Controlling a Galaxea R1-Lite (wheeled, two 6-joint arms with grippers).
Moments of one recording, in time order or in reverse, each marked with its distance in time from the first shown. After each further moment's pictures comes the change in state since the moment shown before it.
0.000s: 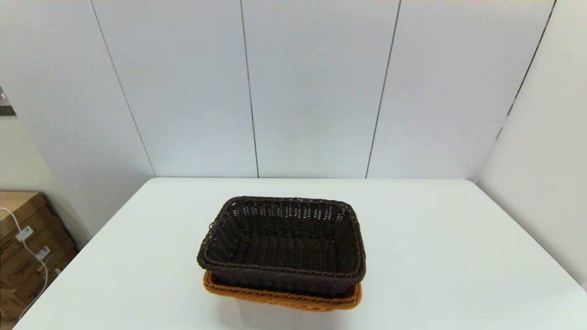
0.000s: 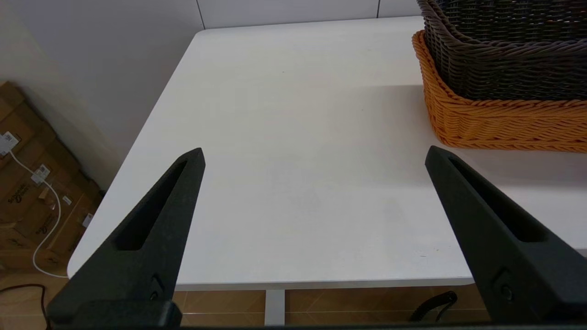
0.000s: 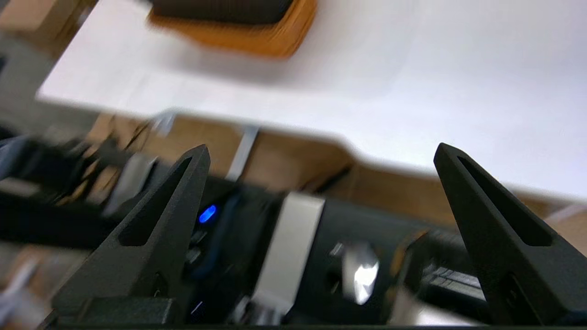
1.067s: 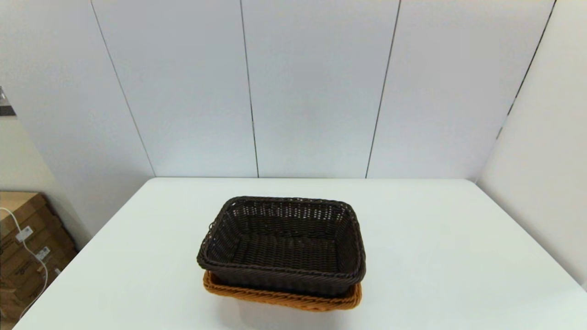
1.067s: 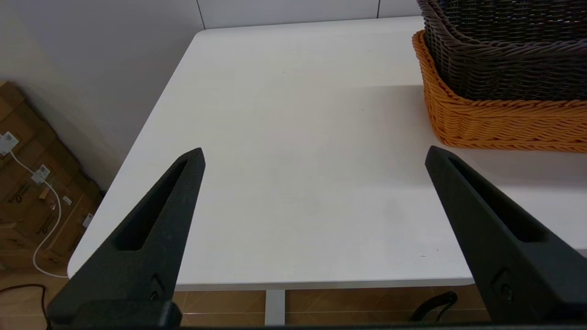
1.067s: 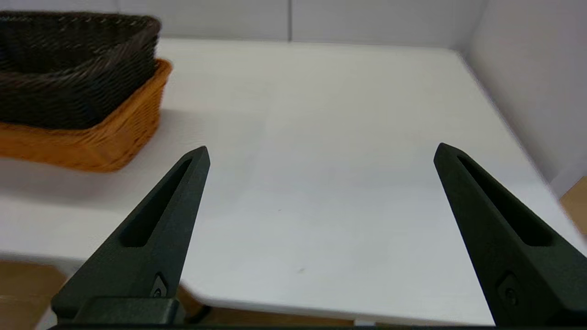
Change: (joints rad) left arm 0.000 0.000 0.000 0.000 0.000 0.000; right arm 0.001 -0.260 0.688 -0.807 -0.357 -0.153
